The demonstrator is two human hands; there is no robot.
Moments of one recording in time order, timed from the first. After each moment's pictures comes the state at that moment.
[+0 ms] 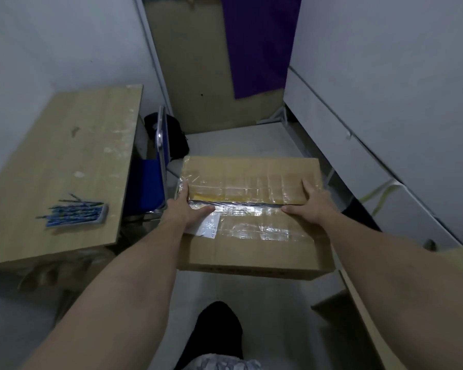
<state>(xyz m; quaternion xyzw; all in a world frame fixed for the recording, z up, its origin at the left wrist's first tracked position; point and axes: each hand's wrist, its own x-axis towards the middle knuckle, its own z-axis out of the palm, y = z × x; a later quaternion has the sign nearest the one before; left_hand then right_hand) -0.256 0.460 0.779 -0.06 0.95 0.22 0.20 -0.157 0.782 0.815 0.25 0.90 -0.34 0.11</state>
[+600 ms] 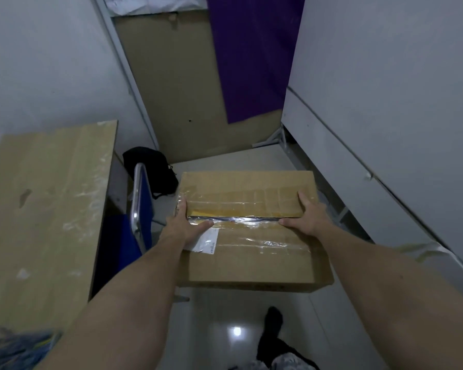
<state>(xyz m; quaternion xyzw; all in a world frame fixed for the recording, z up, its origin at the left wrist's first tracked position) -0.606 0.531 0.756 -0.04 0.95 0.23 0.22 -0.508 0.847 0.788 0.28 0.89 -0.34 0.13</state>
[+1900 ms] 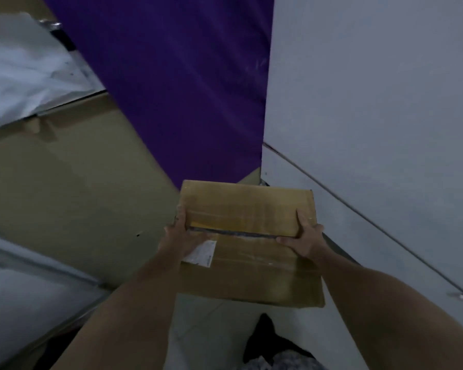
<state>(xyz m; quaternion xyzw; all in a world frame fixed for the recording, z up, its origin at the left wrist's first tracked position) -1.440 0.861 0.720 0.12 0.93 0.19 0.29 -1.219 1.118 0.704 0.46 0.77 -0.43 0.09</state>
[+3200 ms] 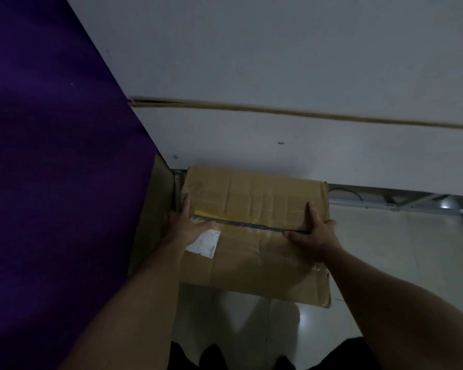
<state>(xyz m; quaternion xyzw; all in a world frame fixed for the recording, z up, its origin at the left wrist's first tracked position) -1.695 1.275 0.250 0.45 0.80 0.01 0.39 -1.358 1.270 0.252 0.76 0.48 -0.43 -0.06</state>
